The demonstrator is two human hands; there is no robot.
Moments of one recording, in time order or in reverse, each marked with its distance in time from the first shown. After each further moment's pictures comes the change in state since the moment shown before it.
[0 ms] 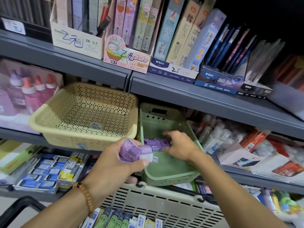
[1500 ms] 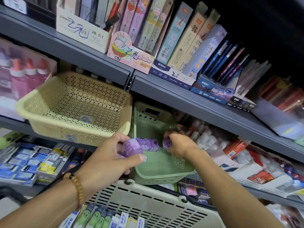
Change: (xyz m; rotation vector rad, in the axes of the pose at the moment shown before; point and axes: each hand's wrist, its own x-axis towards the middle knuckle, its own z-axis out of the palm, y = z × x) left_hand -0.006 0.013 0.003 0.098 0.016 -0.005; right_hand 0.002 0.018 -0.025 -0.355 -0.094 0.059
